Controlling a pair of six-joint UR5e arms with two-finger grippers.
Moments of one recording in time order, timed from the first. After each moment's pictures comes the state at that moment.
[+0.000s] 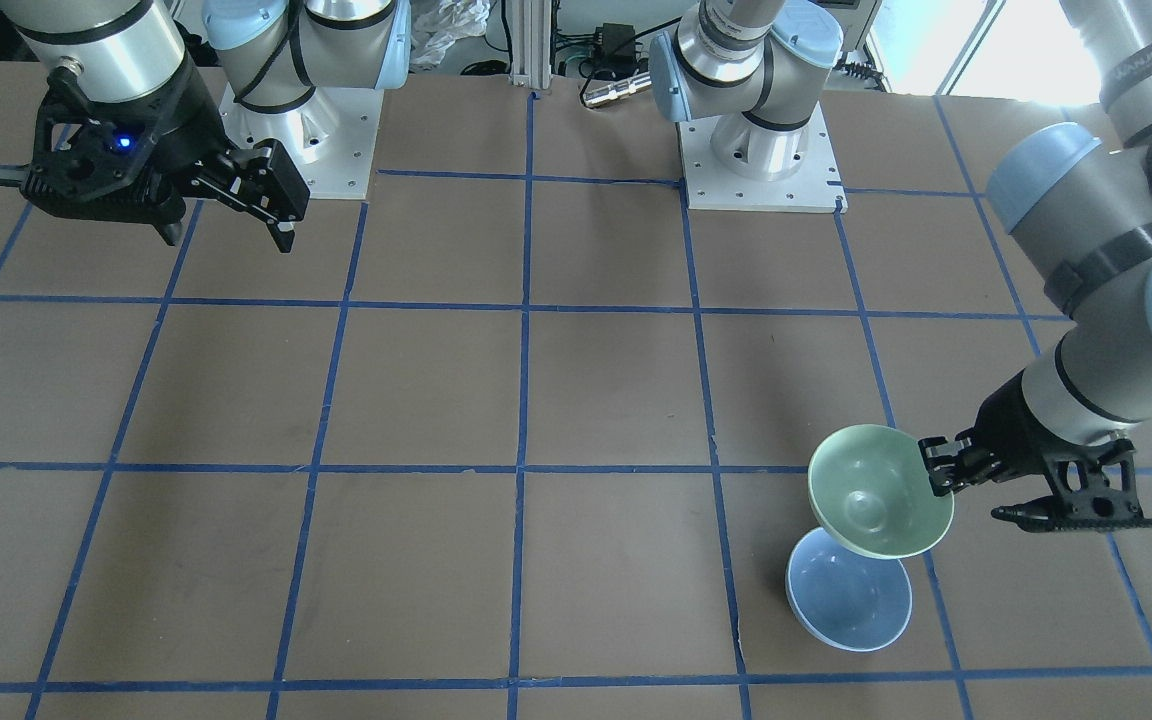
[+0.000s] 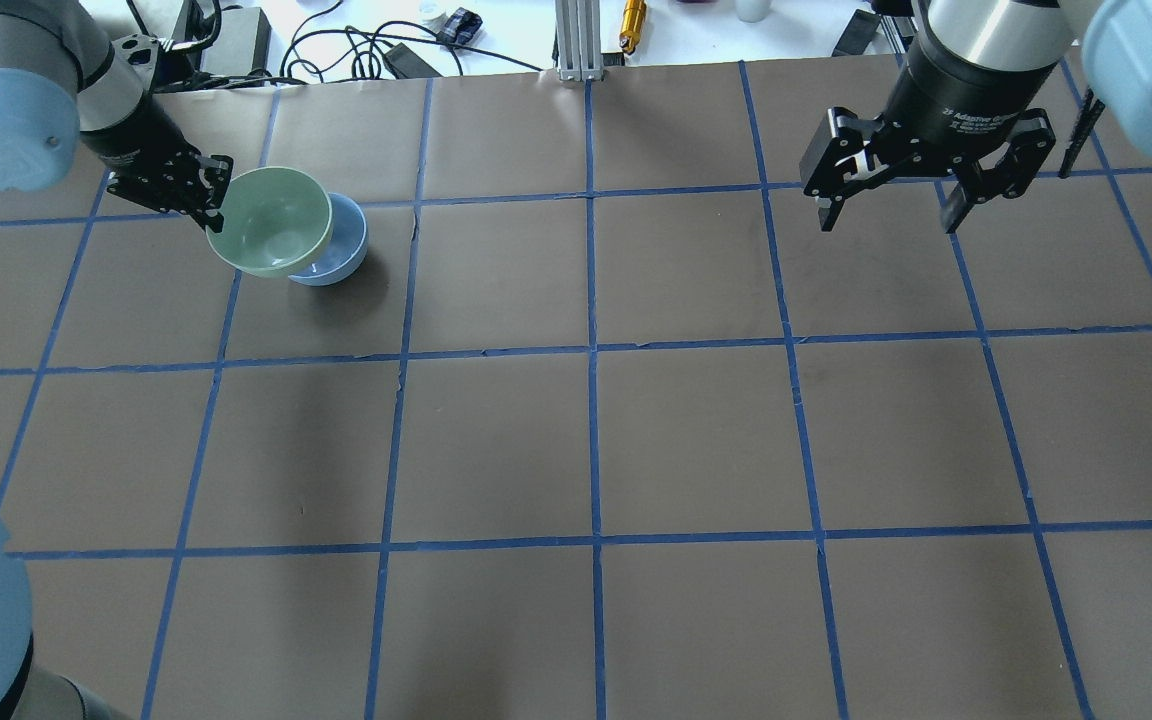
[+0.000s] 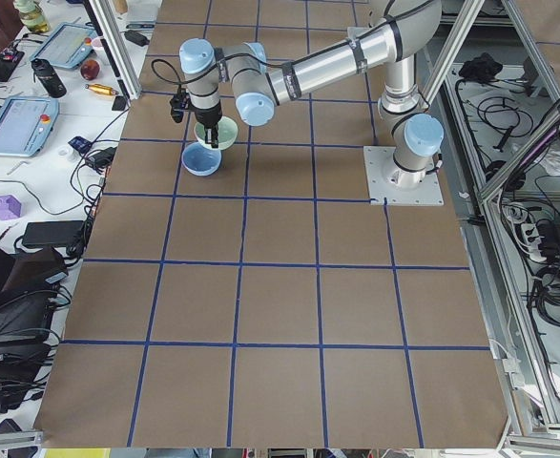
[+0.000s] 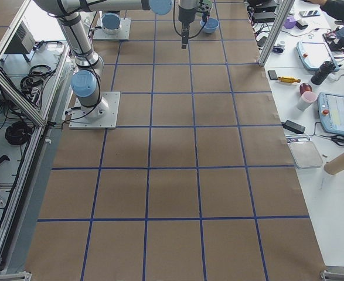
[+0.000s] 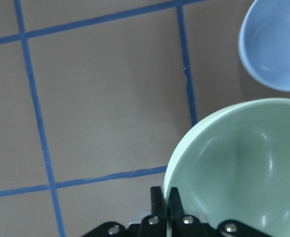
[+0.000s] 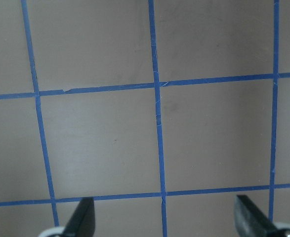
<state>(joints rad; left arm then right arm) -1.31 -1.95 -1.48 -1.28 1.56 0.21 1.57 -1.57 1.53 -1.51 -1.56 0.06</state>
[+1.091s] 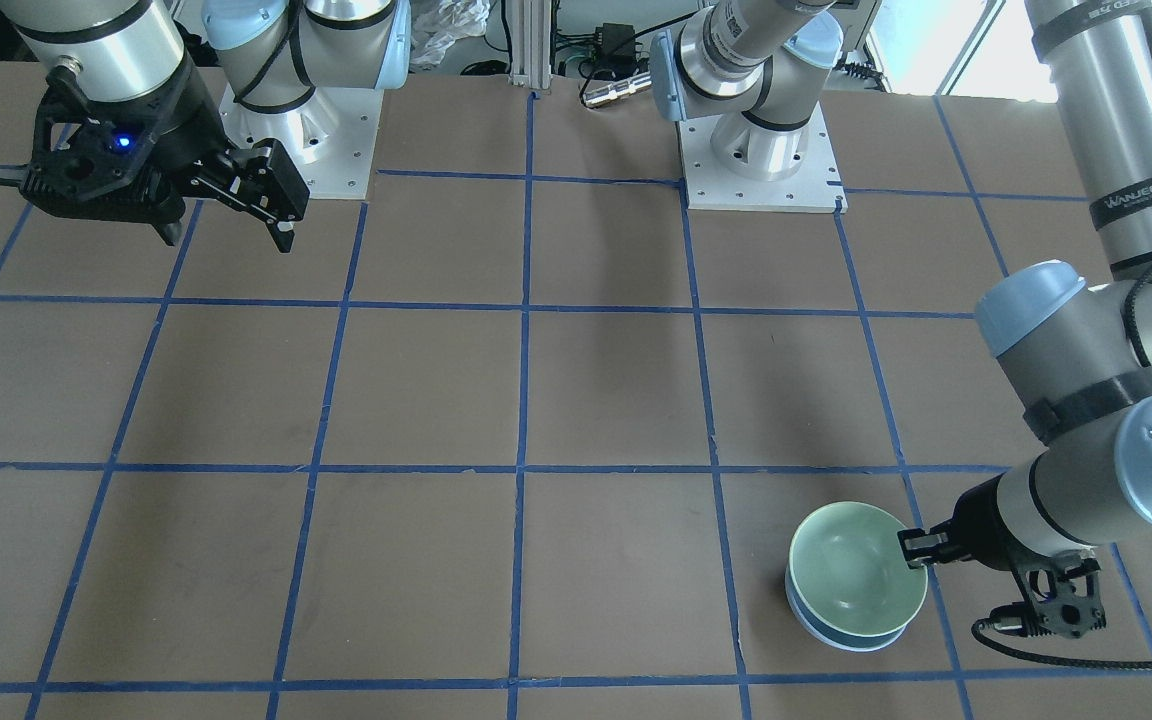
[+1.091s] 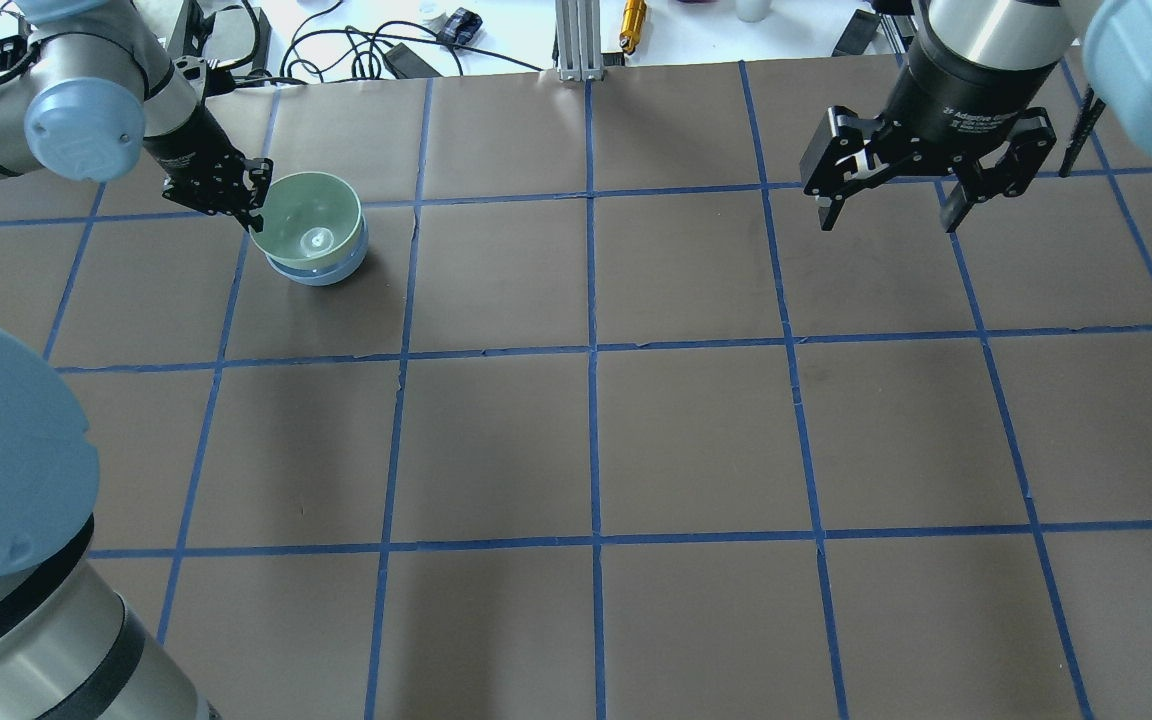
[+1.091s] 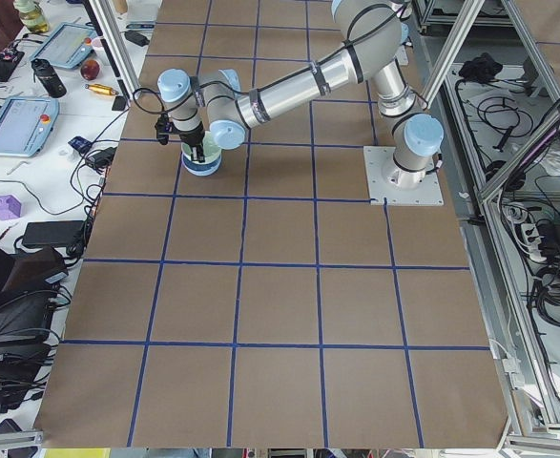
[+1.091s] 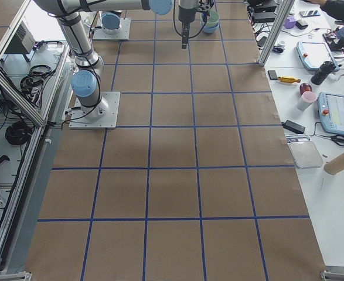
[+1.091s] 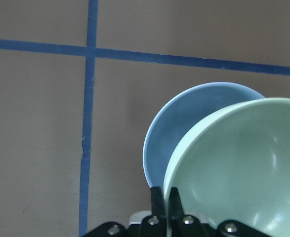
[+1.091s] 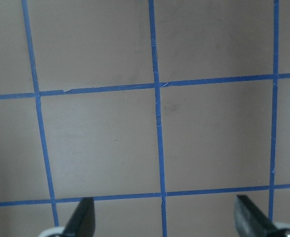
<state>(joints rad) -1.31 -2.13 -1.39 -1.24 1.53 0.16 1.57 -1.57 1.53 -1.51 -1.56 0.06</state>
